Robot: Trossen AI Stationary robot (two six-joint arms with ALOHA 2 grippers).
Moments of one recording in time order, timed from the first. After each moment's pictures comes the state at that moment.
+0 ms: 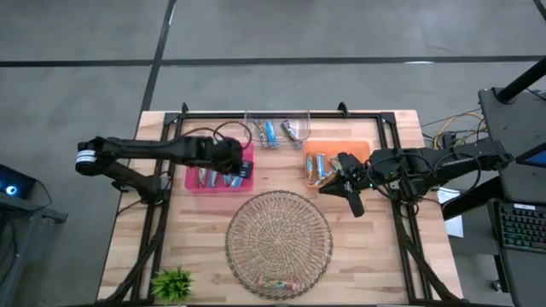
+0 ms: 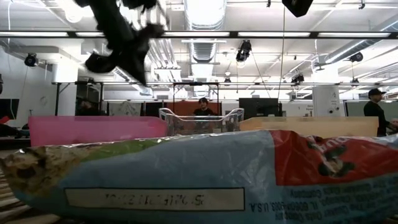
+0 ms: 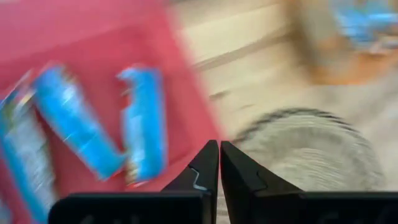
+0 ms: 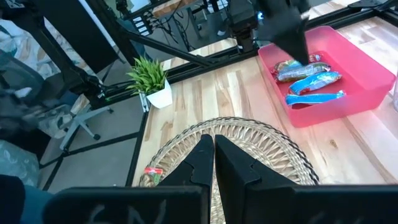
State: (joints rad) left arm 0.13 1.31 1.02 -0.72 -0.15 -1.08; right arm 0.19 1.00 0.94 -0.30 0.00 0.46
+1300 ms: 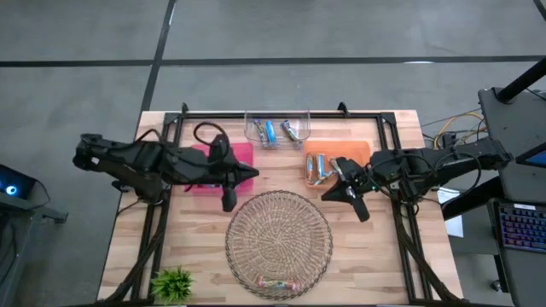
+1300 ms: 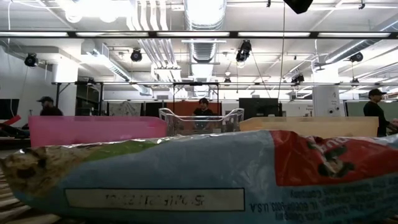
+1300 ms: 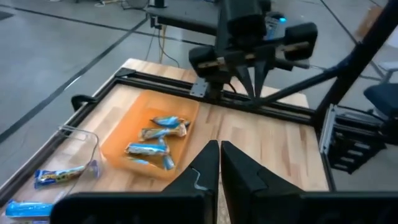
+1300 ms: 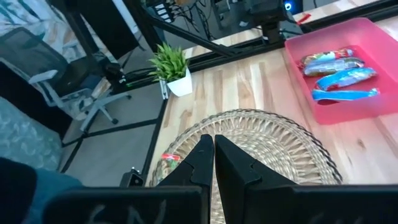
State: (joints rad) left arm -0.28 1.29 1.57 -0.65 -0.43 -0.31; right arm 0.21 1.00 0.94 -0.31 -0.09 0.43
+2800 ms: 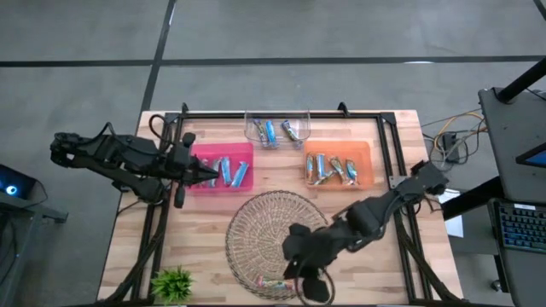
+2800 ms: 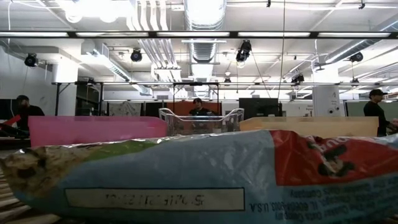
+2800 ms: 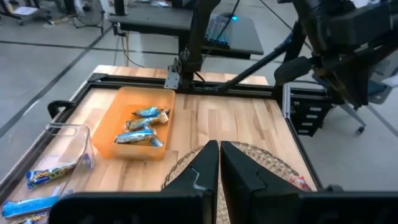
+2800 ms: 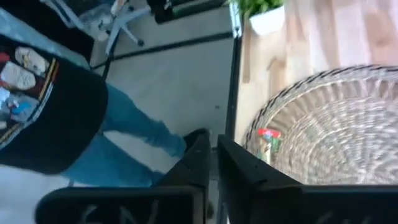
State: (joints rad) left arm -0.28 0.85 1.21 -0.64 -0.25 -0.18; right arm 0.55 1.85 1.96 -0.77 -0.07 0.63
